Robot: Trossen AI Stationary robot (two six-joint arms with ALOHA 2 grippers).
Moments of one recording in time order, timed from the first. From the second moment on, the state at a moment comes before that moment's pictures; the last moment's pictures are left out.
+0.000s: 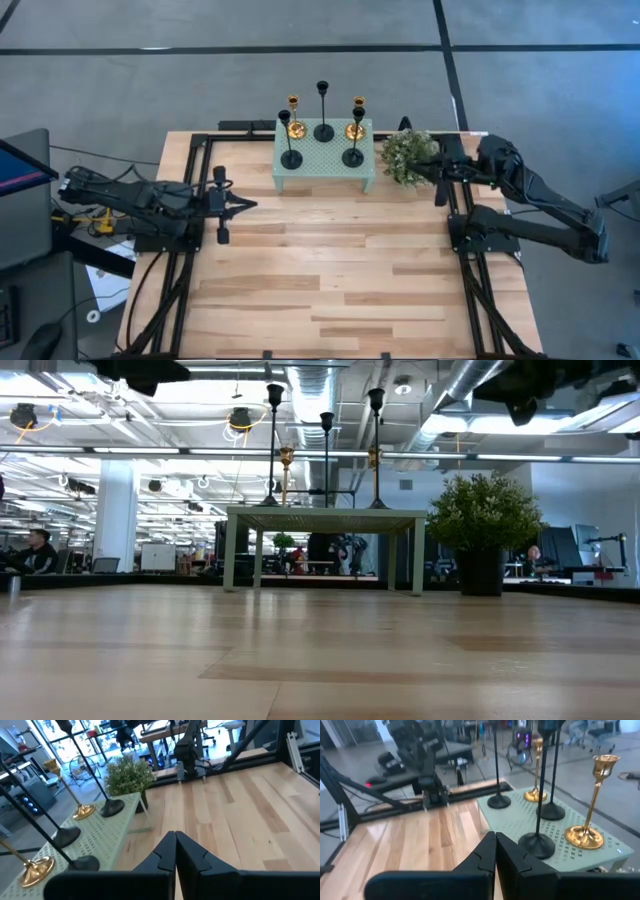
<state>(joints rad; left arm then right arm) -0.28 0.40 0.59 -0.27 -0.42 0.23 -0.52 0.53 0.70 -0.38 -0.28 0.04</state>
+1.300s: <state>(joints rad) -0.28 0.00 0.22 -0.18 -0.39 0.08 -0.48 0.00 0.21 -0.16 -0.29 0.16</state>
